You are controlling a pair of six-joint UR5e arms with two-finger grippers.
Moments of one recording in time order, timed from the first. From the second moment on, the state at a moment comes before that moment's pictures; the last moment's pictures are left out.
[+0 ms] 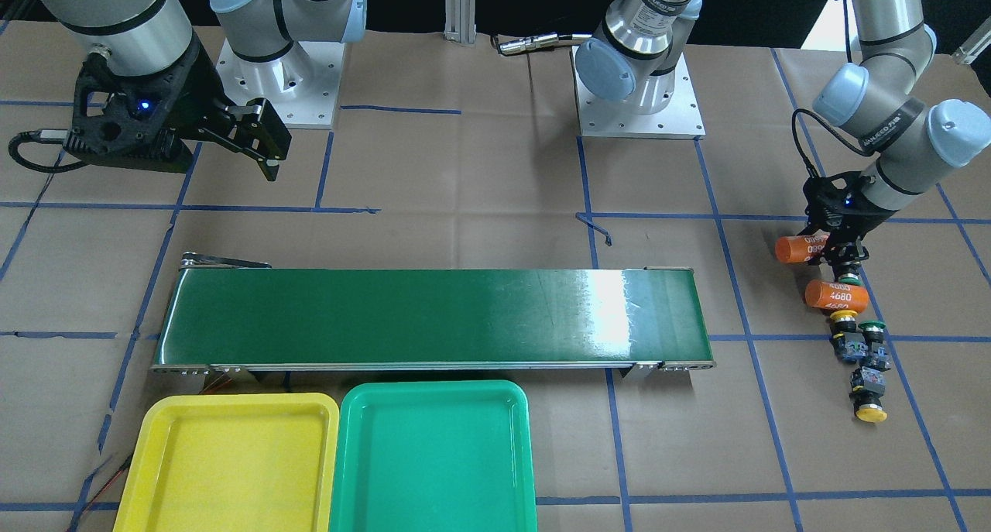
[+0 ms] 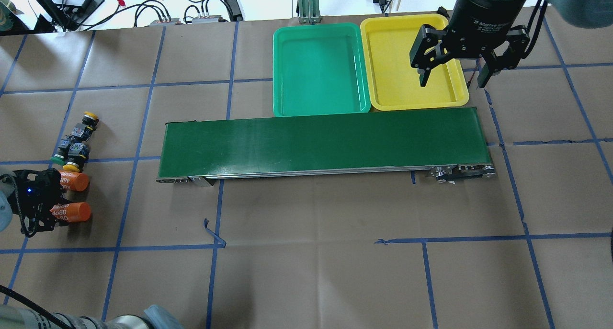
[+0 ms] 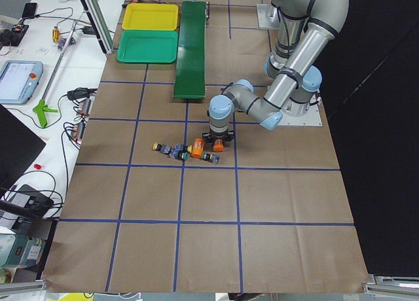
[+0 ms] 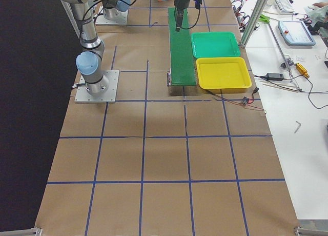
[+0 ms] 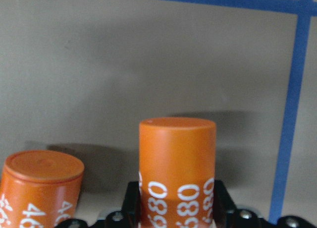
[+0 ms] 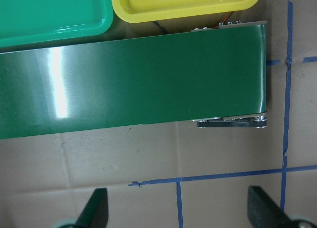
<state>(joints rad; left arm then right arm) -0.74 -1.77 -2.17 -0.81 1.57 2.31 1.59 -1.50 1.43 -1.43 -1.57 0.10</state>
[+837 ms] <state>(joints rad) -1.06 -1.64 -1.90 -1.21 1.52 2.10 1.59 -1.50 1.43 -1.43 -1.56 0.10</state>
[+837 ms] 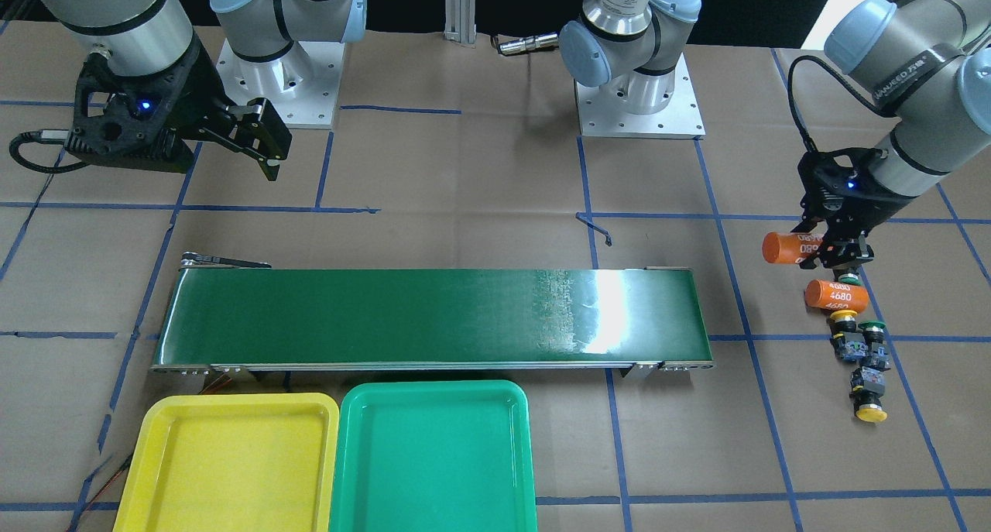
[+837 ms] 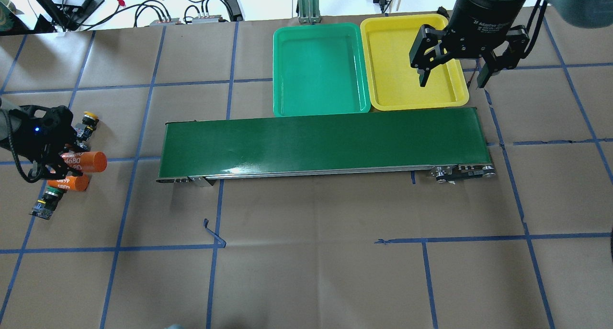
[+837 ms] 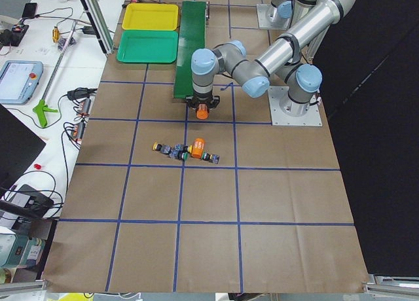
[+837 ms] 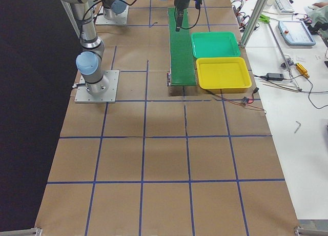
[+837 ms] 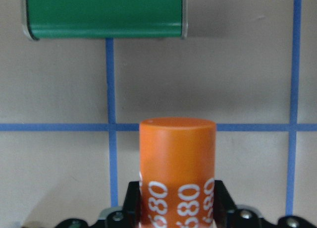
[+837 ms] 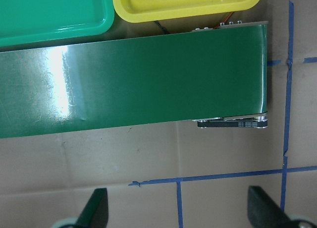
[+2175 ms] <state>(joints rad) -1.44 -1.84 -1.82 -1.14 1.57 1.67 1.63 -1.51 1.51 -1.43 -1.57 -0.68</state>
